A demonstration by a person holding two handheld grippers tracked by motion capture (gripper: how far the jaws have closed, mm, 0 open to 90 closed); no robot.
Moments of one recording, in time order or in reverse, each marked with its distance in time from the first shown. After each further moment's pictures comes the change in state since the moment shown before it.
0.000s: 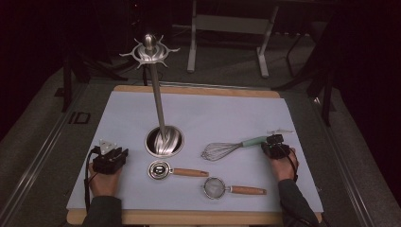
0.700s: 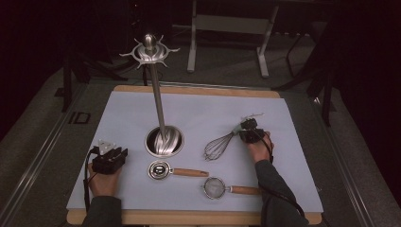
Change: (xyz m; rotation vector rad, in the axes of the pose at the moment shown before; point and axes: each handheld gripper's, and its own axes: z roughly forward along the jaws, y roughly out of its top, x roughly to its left) left arm 0.002 0.000 -0.001 -0.009 -0.004 -0.009; right arm 0.057 0.059 0.042 0.058 0.030 -0.077
